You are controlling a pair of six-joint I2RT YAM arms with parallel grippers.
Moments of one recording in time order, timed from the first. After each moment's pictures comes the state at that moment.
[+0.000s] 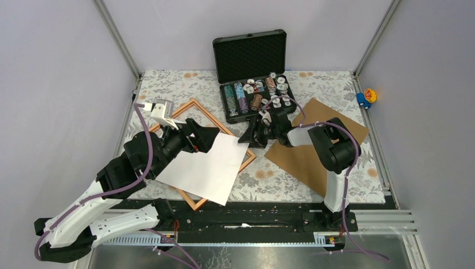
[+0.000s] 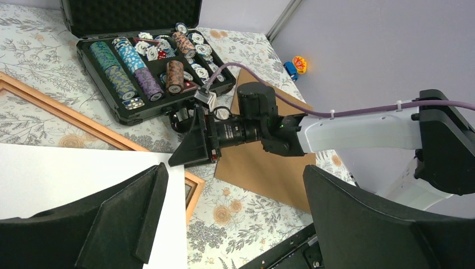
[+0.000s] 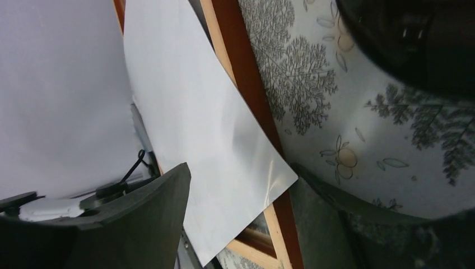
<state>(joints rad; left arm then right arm) -0.99 0.73 1.12 -0.53 -0.41 -0.55 0.48 1.97 0.98 0.28 -0.67 0.79</state>
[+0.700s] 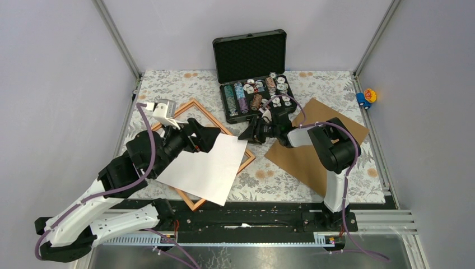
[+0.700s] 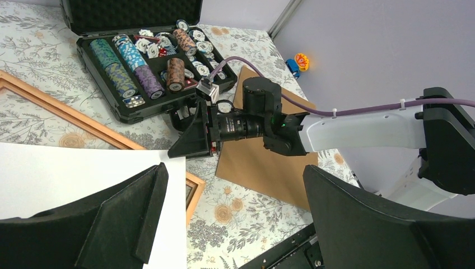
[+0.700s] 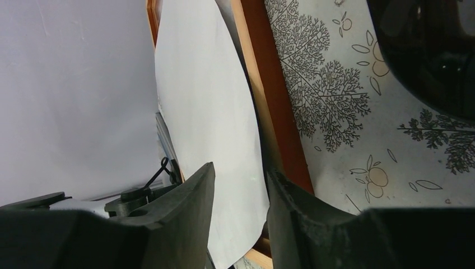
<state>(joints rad) -0.99 0.74 1.12 -0.53 -0.41 -0.55 0.48 1.98 0.94 0.47 -0.70 0.92</state>
